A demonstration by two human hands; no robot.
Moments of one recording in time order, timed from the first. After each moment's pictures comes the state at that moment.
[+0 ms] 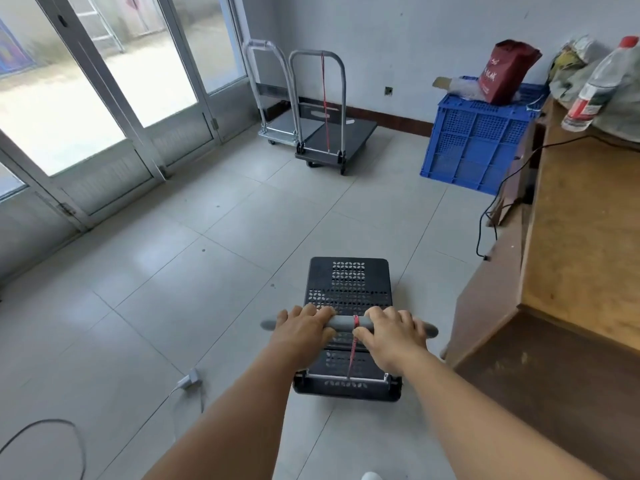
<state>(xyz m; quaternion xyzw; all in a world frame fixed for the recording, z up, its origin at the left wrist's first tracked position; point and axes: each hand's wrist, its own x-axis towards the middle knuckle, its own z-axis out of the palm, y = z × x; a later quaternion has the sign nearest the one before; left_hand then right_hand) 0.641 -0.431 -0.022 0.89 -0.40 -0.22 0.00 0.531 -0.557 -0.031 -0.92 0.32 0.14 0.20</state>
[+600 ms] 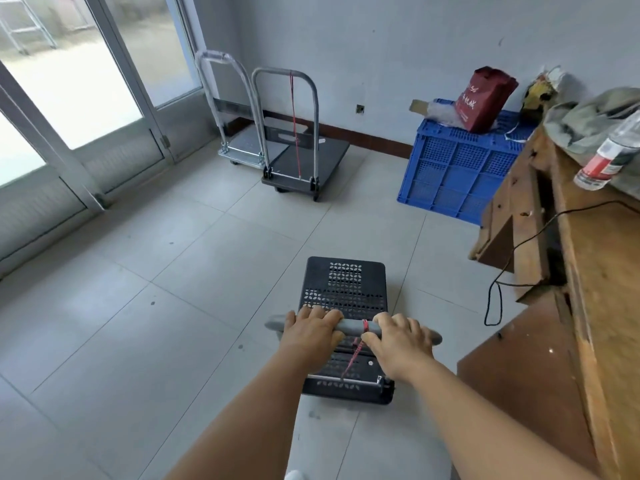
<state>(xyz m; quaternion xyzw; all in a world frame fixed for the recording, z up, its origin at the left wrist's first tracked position) 0.860 -0.626 -0.038 0.86 -0.46 -0.22 0.00 0.733 -0.732 -0.033 -0.89 0.39 0.14 0.17</state>
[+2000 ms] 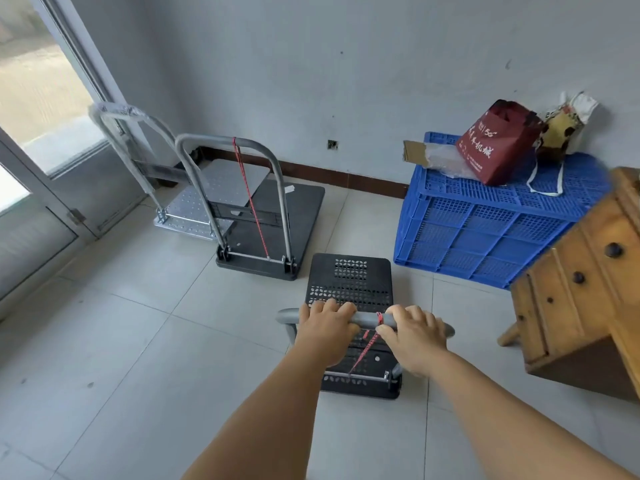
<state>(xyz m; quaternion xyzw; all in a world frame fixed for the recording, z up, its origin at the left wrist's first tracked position) 1.290 -1.095 -0.045 0.83 -0.53 -0.20 0.01 1.151 -1.179 -0.032 -0.86 0.46 0.12 0.18</state>
